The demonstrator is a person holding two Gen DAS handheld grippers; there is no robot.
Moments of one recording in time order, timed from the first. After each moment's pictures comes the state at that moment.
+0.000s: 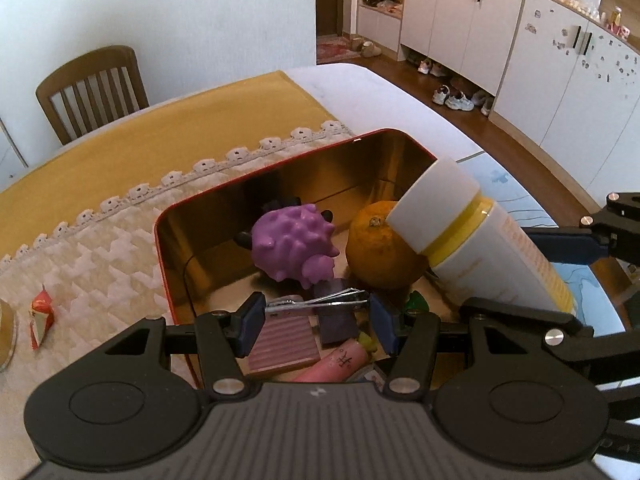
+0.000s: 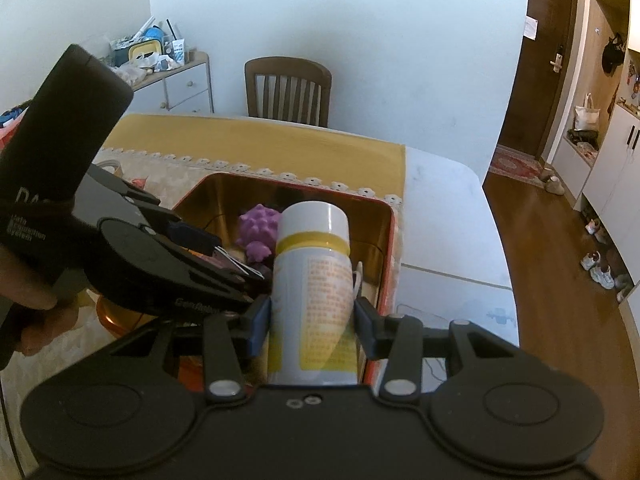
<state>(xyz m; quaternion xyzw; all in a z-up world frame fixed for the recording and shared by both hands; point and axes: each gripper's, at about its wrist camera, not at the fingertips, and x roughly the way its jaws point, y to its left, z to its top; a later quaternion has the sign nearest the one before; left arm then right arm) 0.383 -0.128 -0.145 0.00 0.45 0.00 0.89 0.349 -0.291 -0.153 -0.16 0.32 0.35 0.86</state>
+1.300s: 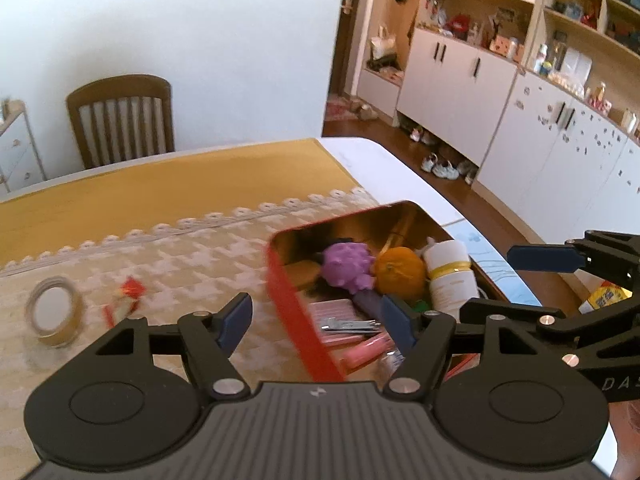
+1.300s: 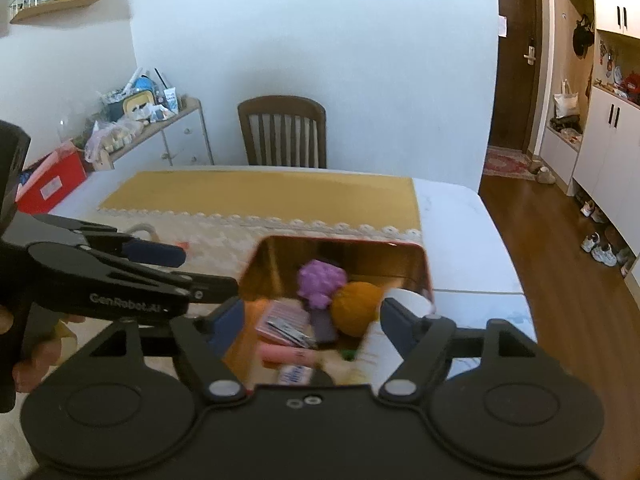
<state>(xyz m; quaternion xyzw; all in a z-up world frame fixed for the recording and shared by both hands) 0.290 -0.054 -0.075 -0.06 0.37 -0.01 0.93 0.298 -0.259 -0.105 -0.09 0.31 0.33 0.89</state>
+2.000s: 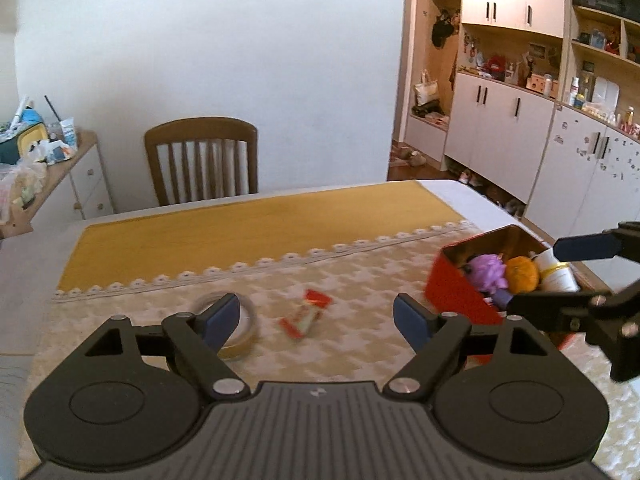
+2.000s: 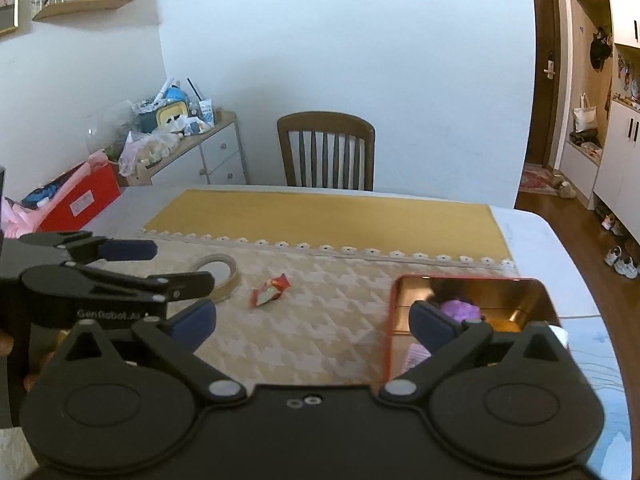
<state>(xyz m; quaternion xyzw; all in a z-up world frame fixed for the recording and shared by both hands) 0.215 0.080 -0.074 -0.03 0.30 0.06 0.95 0.258 -0.134 -0.101 -0.08 0.30 0.34 0.89</state>
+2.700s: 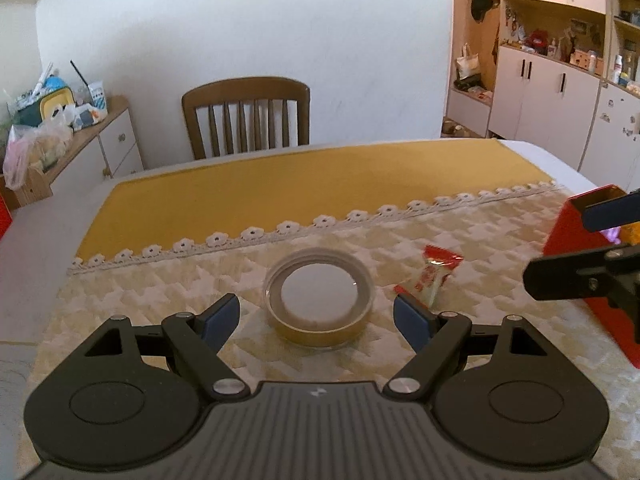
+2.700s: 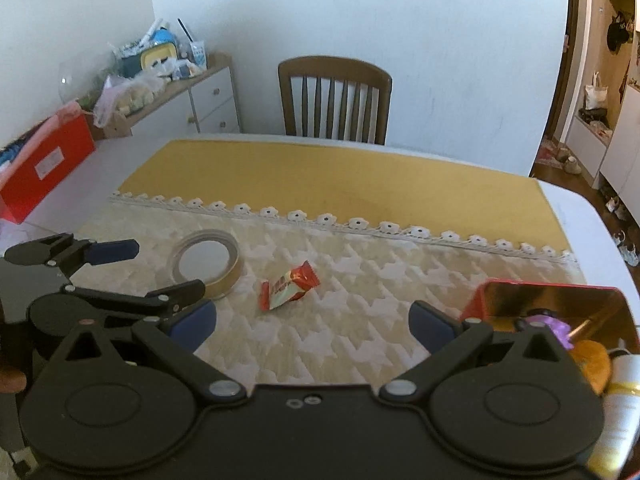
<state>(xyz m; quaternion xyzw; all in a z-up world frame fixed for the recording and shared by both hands) 0.256 0.153 -0.153 -0.03 0.33 0.11 0.94 0.305 -0.036 -0.153 -0.13 0.36 0.32 0.87</state>
